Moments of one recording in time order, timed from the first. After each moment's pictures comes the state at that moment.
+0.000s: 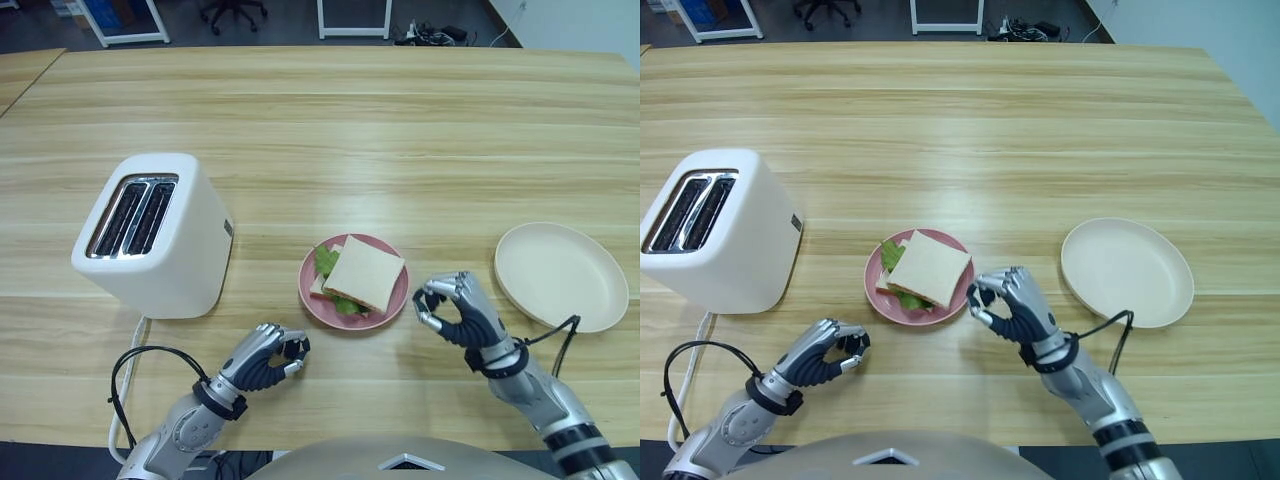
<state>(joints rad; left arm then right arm) 0.43 0.56 -0.16 0.06 0.50 -0.77 0.03 0.21 -0.60 0.28 0.08 -0.55 -0.94 -0.33</state>
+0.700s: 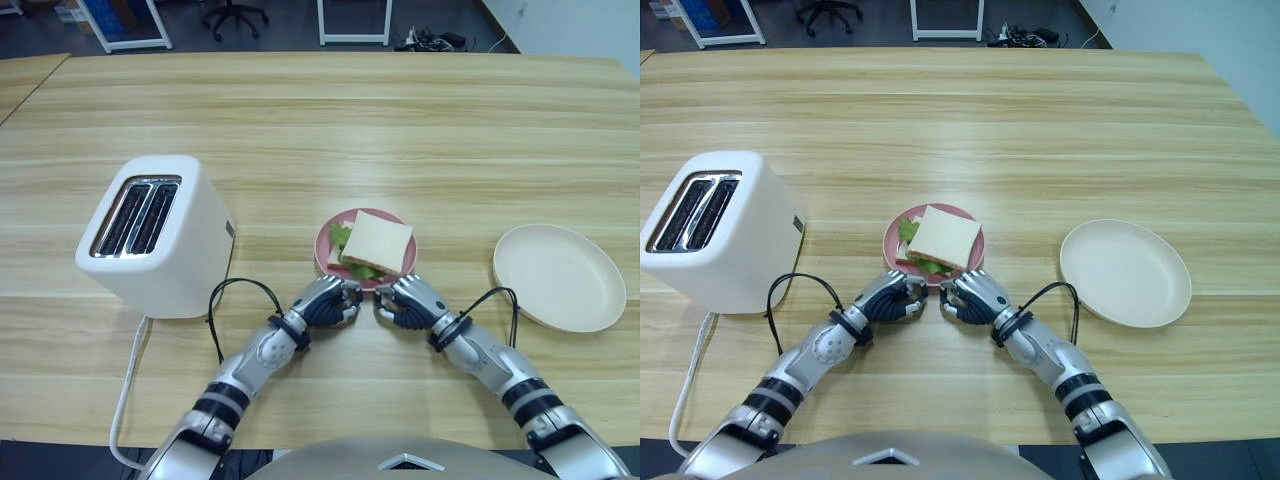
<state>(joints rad) -0.17 0.28 -0.38 0.56 0.57 -0.61 0.09 -0.21 -0.31 0.41 0.59 -0.77 -0.62 -0.30</state>
